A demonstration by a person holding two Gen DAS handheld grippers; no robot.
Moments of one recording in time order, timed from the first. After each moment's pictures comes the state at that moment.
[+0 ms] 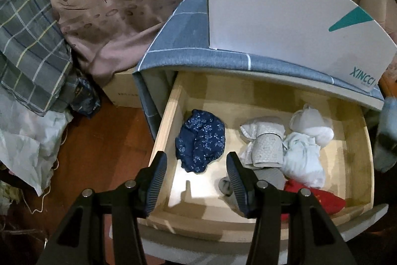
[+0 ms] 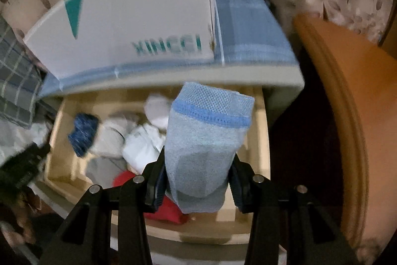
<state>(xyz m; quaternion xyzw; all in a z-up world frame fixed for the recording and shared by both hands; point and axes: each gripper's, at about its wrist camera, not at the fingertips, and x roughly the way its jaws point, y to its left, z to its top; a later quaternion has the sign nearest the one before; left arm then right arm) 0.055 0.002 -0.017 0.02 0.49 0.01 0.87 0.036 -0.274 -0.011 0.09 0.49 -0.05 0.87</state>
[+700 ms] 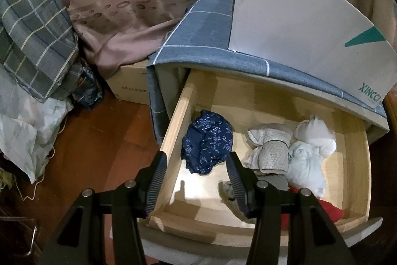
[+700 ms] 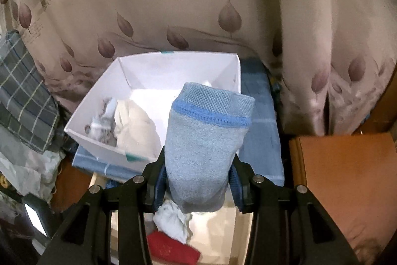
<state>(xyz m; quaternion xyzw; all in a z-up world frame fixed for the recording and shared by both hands) 0.057 0.021 -0.018 -0.02 0.48 0.03 0.87 0.108 -0.255 0.132 0.05 0.40 -0.02 0.92</state>
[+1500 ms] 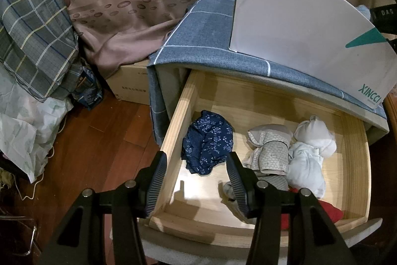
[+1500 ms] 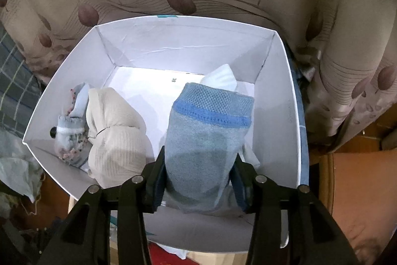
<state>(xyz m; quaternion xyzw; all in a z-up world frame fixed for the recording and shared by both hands) 0.058 0.023 -0.016 -0.02 0.49 0.03 0.87 0.204 -0.237 0.074 0.01 0.49 -0.02 0.87</state>
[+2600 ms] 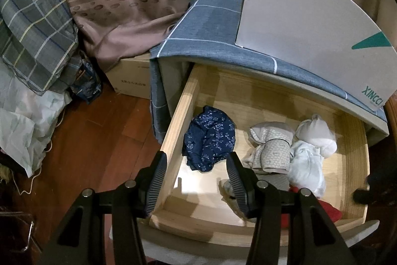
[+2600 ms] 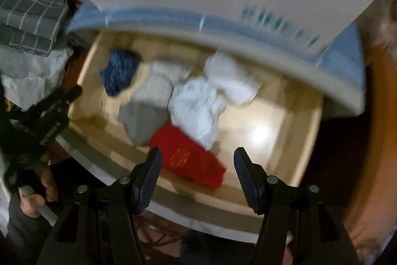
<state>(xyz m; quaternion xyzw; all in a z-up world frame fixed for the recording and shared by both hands) 0.062 0.026 -0.020 -0.04 0.50 0.03 0.86 0.083 -0.204 -0.030 0.00 0.66 0.08 0.75</state>
